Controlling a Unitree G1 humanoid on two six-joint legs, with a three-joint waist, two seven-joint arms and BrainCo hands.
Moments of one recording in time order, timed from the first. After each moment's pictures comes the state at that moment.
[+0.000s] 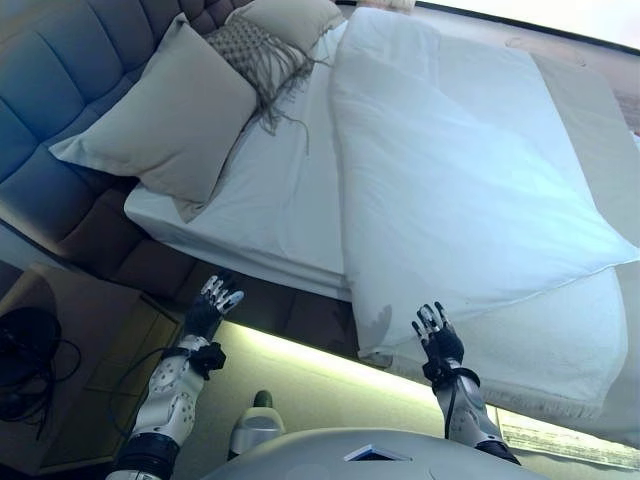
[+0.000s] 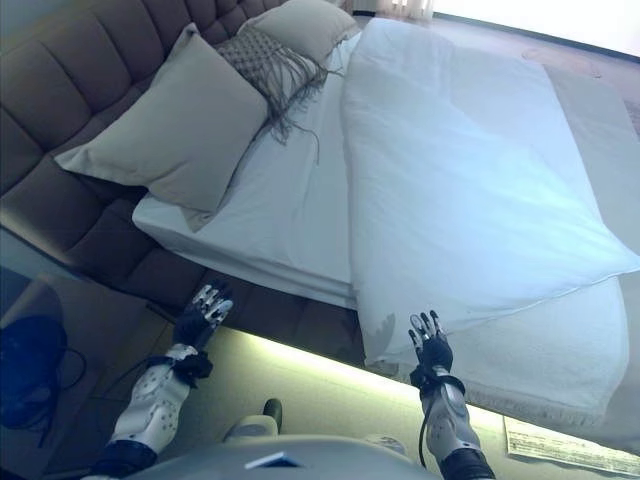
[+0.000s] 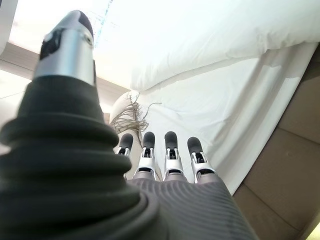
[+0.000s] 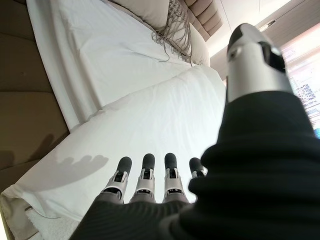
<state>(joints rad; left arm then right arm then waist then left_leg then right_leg) 0.19 0.36 -0.14 0.34 -0.64 -0.18 -0.16 0.18 -0.20 0.15 0.56 0.88 -0.24 0.03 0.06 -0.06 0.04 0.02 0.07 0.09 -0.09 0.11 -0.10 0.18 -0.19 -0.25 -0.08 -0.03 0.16</state>
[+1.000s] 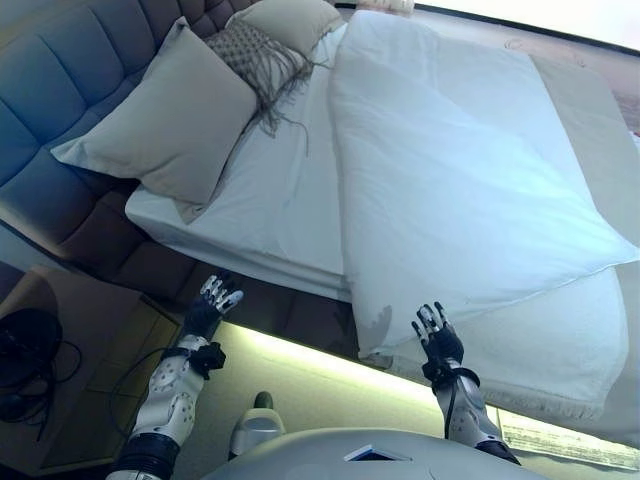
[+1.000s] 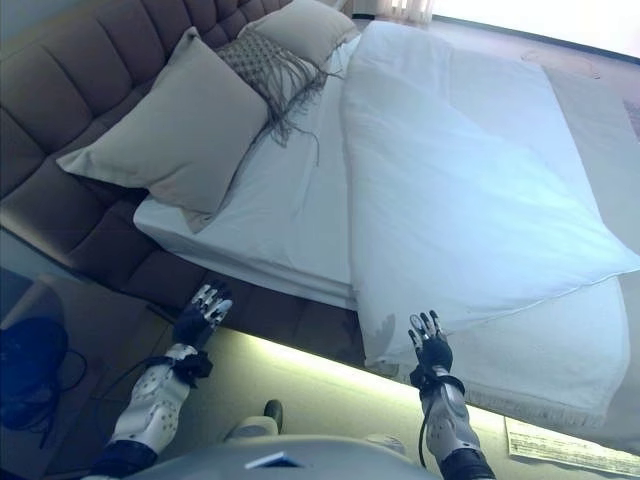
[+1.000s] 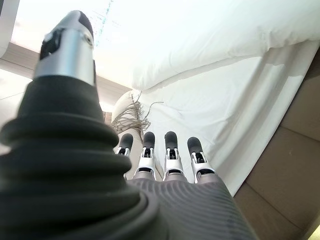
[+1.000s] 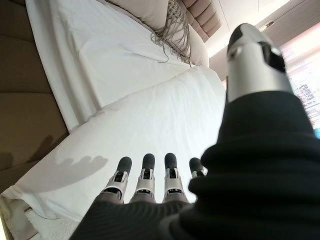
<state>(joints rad) 0.19 0.36 -0.14 0.34 -0.64 -0.19 -0.15 0.18 -0.20 0.15 0.56 0.87 -0.24 0.03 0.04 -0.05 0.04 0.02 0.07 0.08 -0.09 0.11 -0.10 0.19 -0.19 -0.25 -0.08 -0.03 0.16</state>
